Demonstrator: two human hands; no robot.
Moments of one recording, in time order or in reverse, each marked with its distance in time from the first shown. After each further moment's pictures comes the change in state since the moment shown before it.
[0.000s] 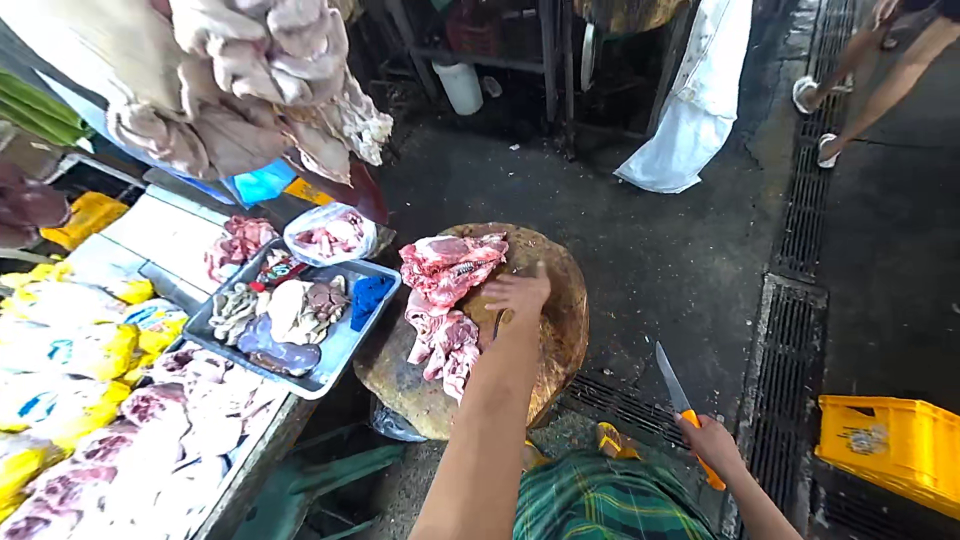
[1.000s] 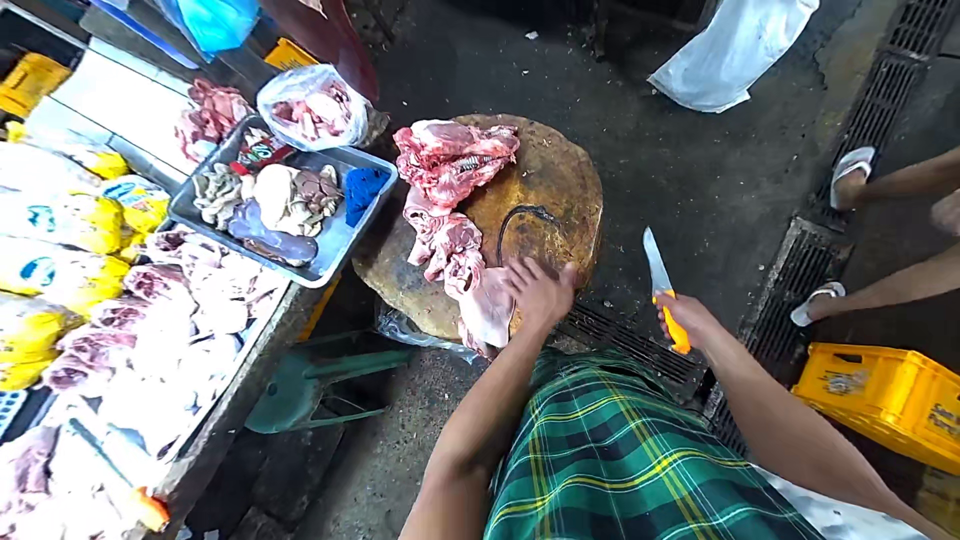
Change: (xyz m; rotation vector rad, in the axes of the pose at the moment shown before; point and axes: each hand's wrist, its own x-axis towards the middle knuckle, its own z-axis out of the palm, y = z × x) left_hand -0.178 -0.118 -0.026 0.068 -0.209 0.343; right_hand 0.021 -0.084 -0.006 0.326 -0.298 -0.035
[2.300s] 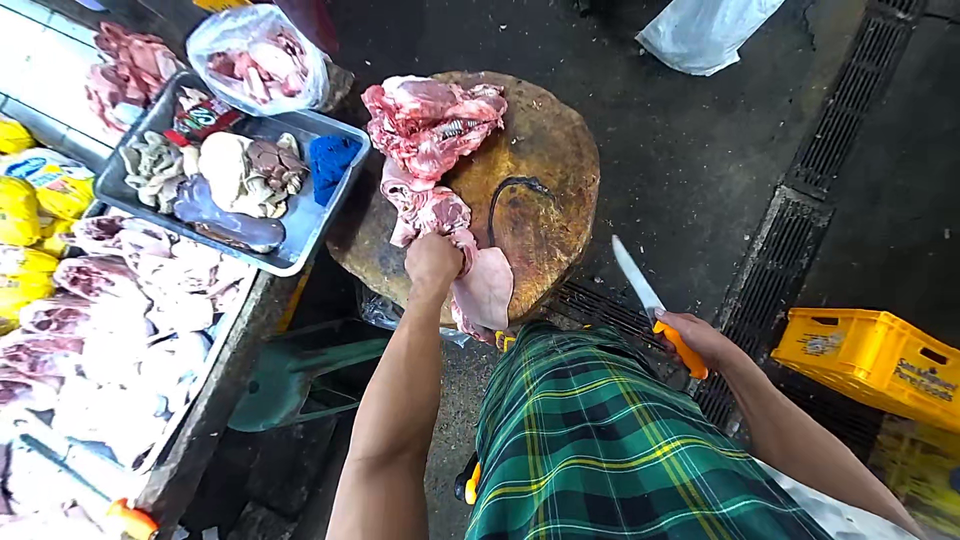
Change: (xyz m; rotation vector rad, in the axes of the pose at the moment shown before) left_hand 0.068 -0.129 -0.095 0.220 -0.081 -0.328; right_hand -0.068 0.046 0.001 -0.147 -0.335 0.015
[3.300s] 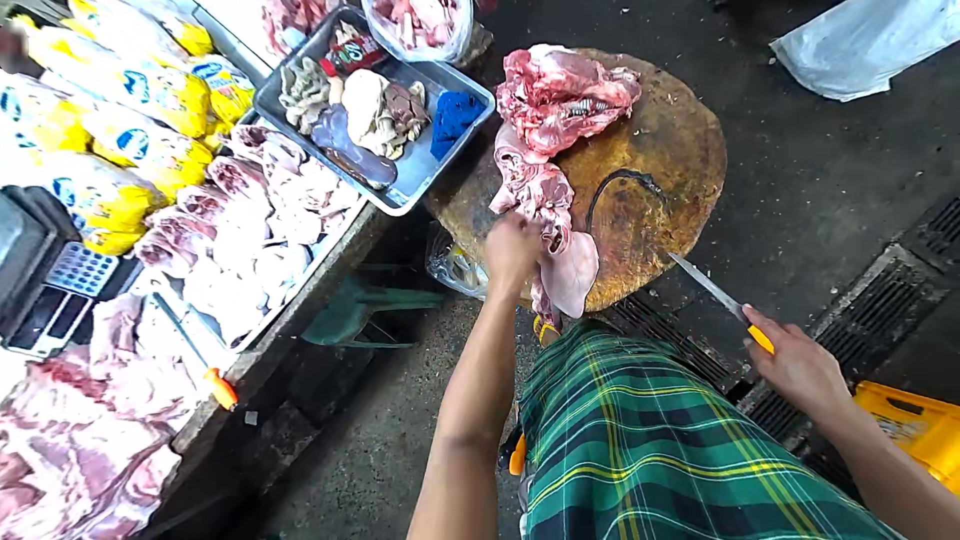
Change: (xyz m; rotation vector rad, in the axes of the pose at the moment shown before) left_hand -0.030 -0.059 -0.011 -0.443 0.107 0.055; right_hand -0.030 -0.065 0.035 -1.168 0.531 -0.281
